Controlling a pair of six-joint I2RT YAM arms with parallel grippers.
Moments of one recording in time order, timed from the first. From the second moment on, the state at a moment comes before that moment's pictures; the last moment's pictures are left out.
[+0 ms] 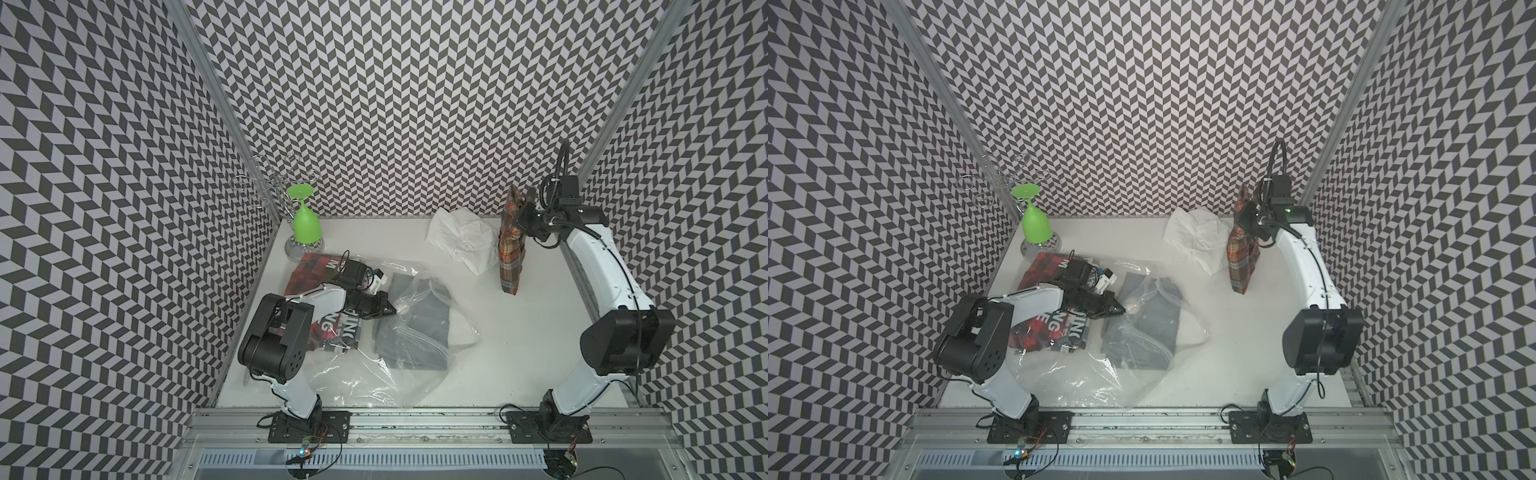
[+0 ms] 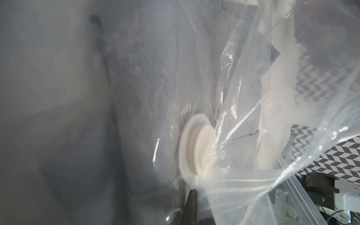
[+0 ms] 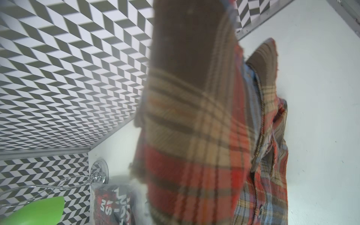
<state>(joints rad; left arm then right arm) -0.31 1.71 0.90 -0.32 0.72 -0.32 0.01 1.73 1.81 -0.84 -0.20 0.62</state>
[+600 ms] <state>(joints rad) -0.31 1.71 0.90 -0.32 0.72 -0.32 0.17 2.20 2.19 -0.75 -0.21 0.66</state>
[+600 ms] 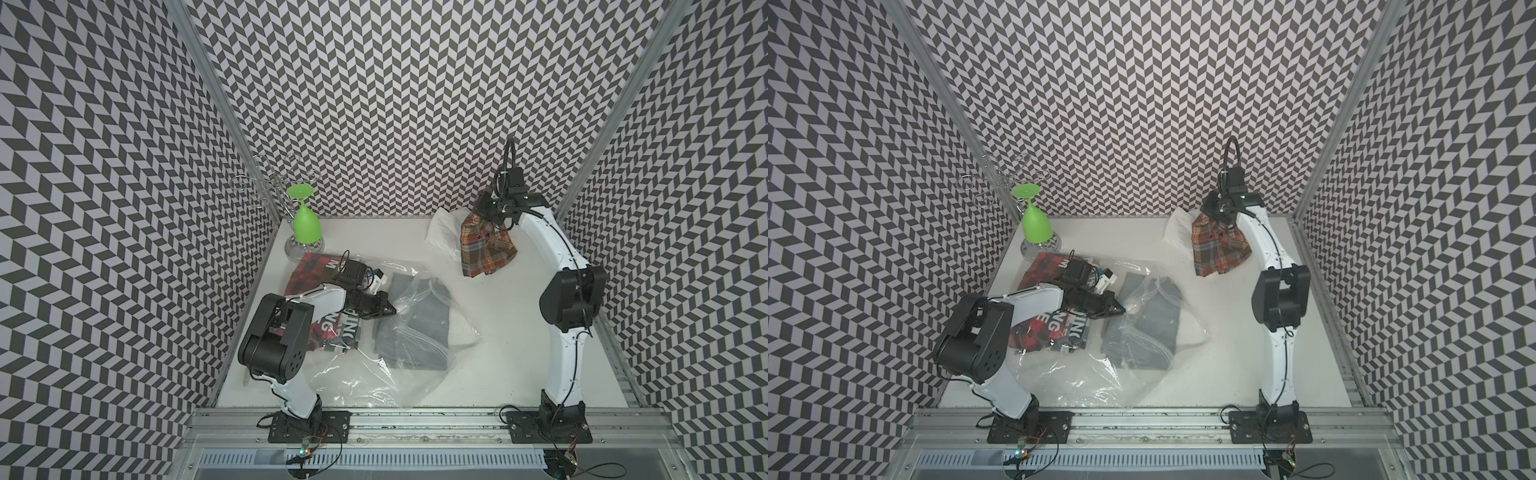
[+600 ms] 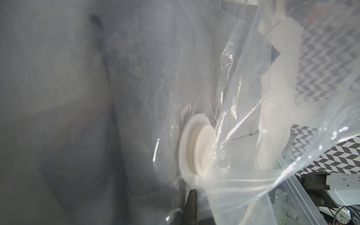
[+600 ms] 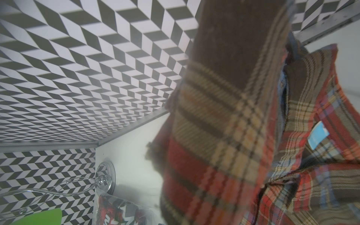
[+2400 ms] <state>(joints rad) -0.31 1.71 0.90 -0.33 0.71 -0.33 0.20 2.03 1.42 -0.50 -0.24 0.53</state>
